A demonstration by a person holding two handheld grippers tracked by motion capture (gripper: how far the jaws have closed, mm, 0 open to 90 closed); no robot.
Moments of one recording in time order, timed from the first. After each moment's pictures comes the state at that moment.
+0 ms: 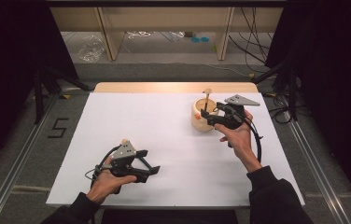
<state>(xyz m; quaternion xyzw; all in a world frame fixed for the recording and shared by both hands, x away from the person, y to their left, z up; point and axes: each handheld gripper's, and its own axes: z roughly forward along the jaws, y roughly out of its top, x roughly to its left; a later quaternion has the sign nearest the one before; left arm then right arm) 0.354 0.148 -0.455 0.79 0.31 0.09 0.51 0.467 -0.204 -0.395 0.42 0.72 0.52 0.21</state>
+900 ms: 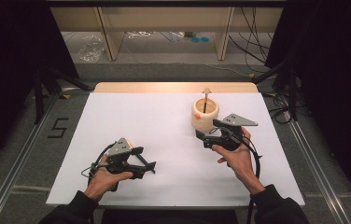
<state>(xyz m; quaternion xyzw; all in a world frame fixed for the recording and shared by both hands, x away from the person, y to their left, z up) 0.361 0.159 -0.454 0.78 0.33 0.10 0.52 0.412 -0.193 -0.410 0.39 0.74 0.52 0.19</state>
